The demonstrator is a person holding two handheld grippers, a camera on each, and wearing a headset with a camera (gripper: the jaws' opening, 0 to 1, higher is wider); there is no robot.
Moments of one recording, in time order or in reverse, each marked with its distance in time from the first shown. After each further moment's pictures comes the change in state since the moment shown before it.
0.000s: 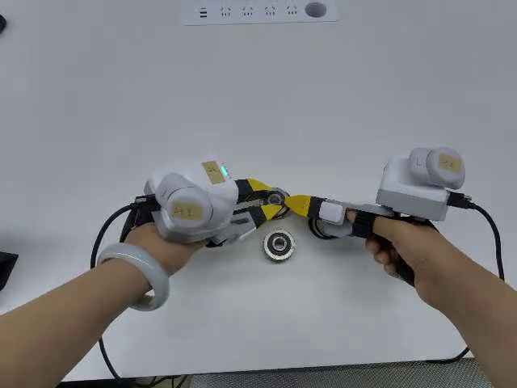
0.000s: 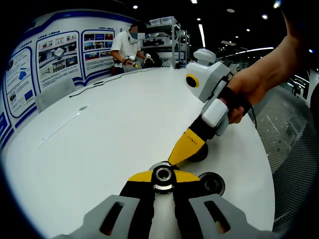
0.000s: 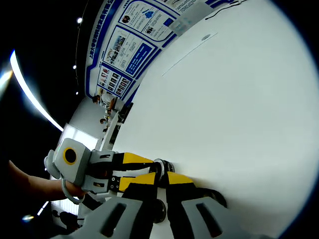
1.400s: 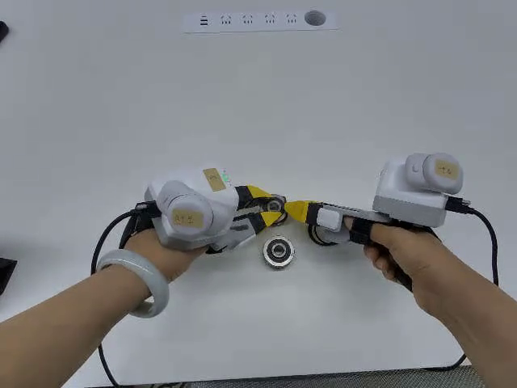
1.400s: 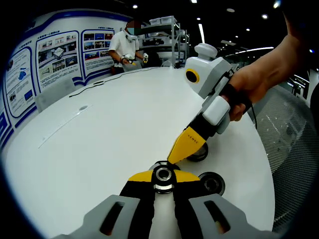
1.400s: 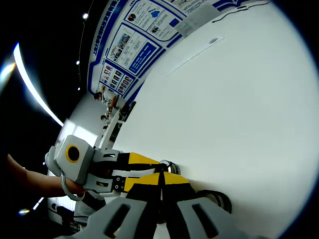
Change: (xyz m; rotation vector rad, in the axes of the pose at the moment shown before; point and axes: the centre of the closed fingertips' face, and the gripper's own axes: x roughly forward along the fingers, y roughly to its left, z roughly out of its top) left arm 0.000 0.001 -0.001 0.000 0.003 -0.001; right arm 0.000 0.006 0.003 -0.049 0.003 0.005
